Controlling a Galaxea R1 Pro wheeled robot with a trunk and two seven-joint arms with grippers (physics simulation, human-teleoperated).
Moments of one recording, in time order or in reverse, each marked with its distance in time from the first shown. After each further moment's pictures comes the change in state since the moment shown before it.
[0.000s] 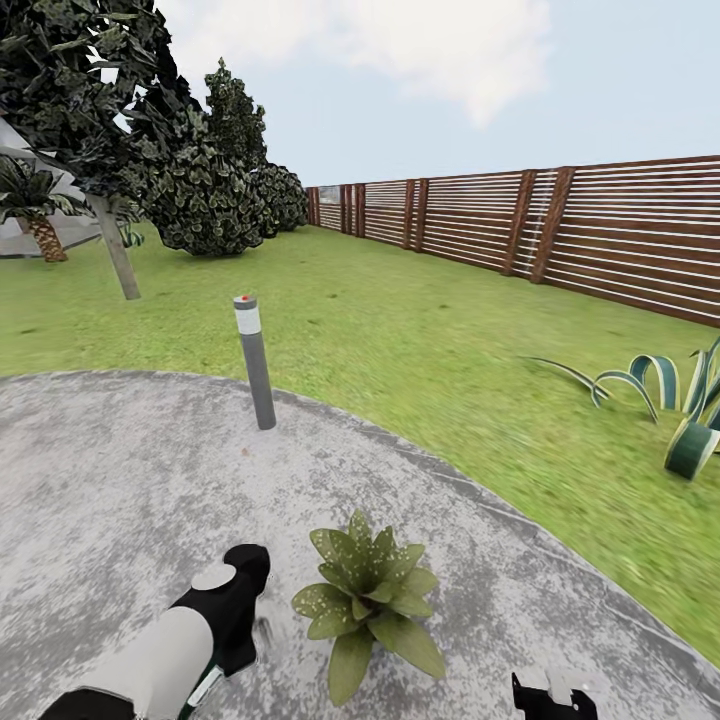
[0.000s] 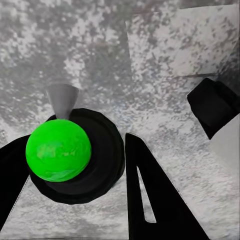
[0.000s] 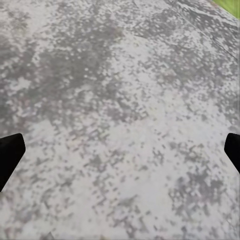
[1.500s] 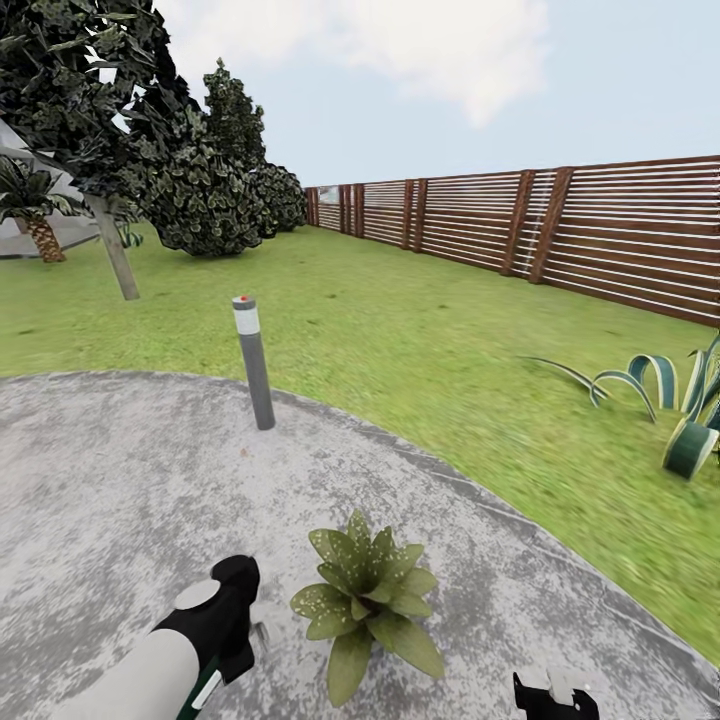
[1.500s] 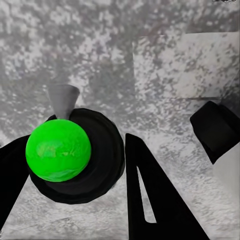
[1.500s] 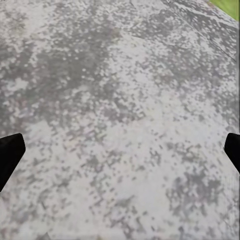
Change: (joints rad) left arm 0.072 0.032 0.004 -0.093 0.130 -0.009 0.098; right arm 0.000 -0.004 0.000 -0.001 0.000 0.000 0.000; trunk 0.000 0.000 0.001
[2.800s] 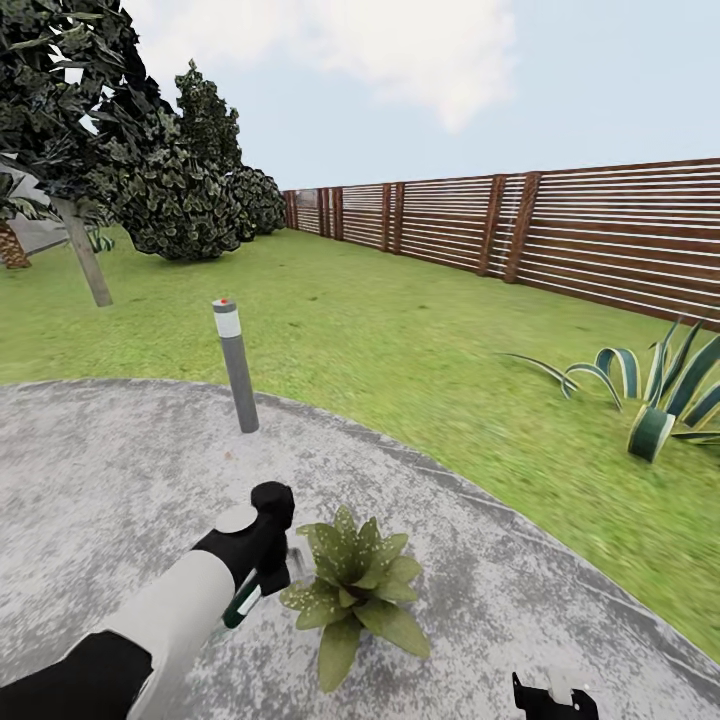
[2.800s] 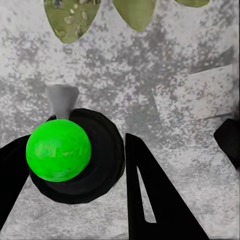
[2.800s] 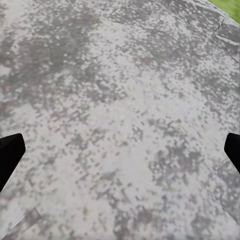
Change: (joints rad) left arm -0.211 -0.062 -0.164 -0.035 -0.033 -0.030 -0.214; right arm 0.000 0.001 0.000 0.000 0.000 0.000 0.000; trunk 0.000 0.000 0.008
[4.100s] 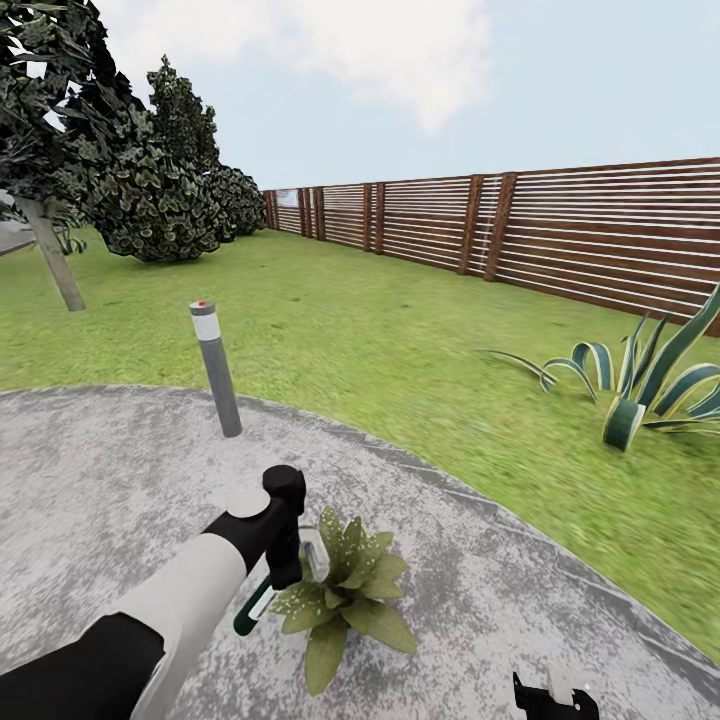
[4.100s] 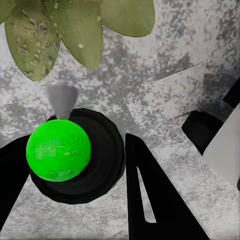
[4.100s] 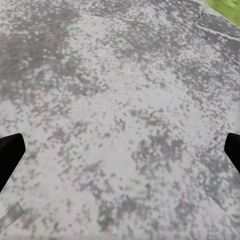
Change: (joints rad) left arm -0.049 -0.033 -0.016 -0.010 -0.062 -0.007 -0.218; right arm 0.000 -0.001 -0.001 0.000 0.000 0.000 0.000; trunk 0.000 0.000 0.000
